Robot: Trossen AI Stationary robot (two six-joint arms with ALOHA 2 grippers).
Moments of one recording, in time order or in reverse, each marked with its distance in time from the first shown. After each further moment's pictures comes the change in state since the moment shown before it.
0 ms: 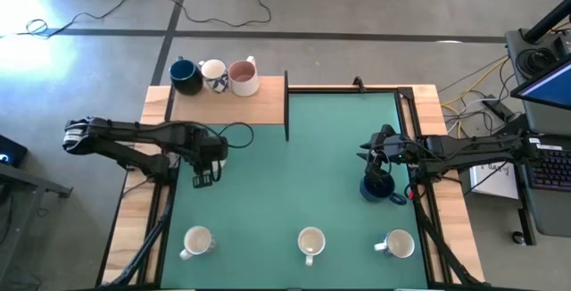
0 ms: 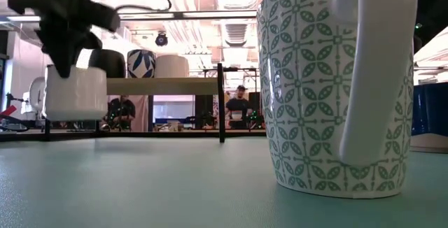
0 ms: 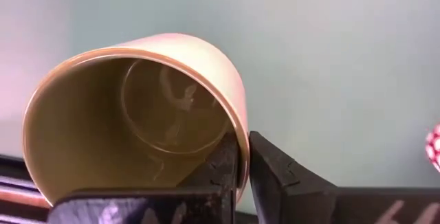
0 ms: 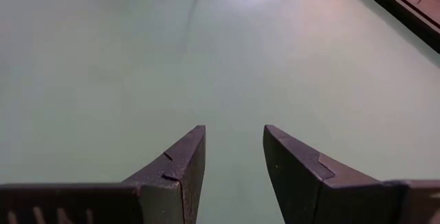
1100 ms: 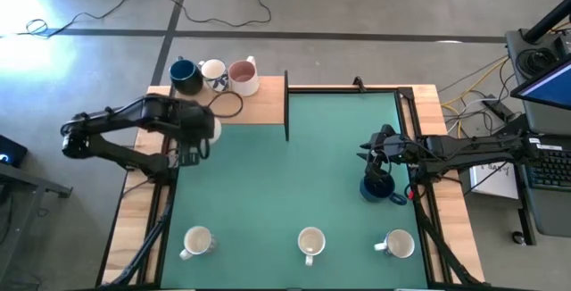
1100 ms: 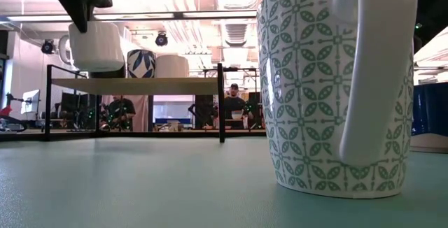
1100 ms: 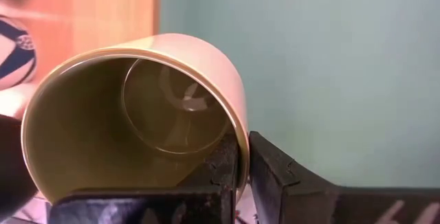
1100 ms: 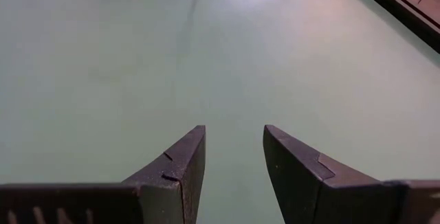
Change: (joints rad) left arm 0.150 -0.008 0.371 -0.292 -0.144 0.272; right arm 0.000 0.000 0.000 0.000 0.000 0.000
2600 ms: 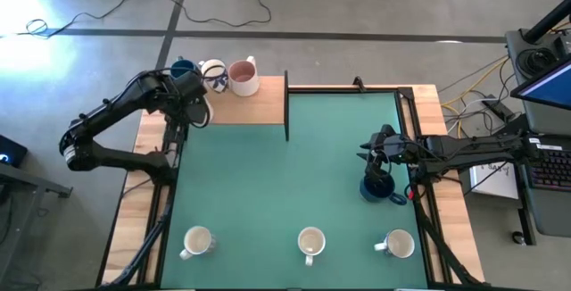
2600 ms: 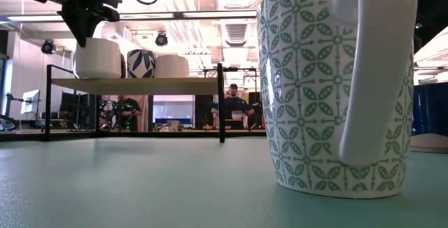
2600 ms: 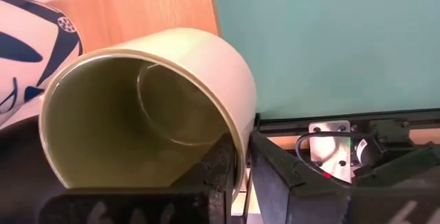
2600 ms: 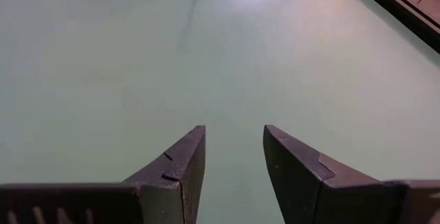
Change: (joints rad) left arm 0.427 0.002 -0.012 0.003 -0.007 0.687; right arm 0.000 0.000 0.000 0.000 0.000 0.000
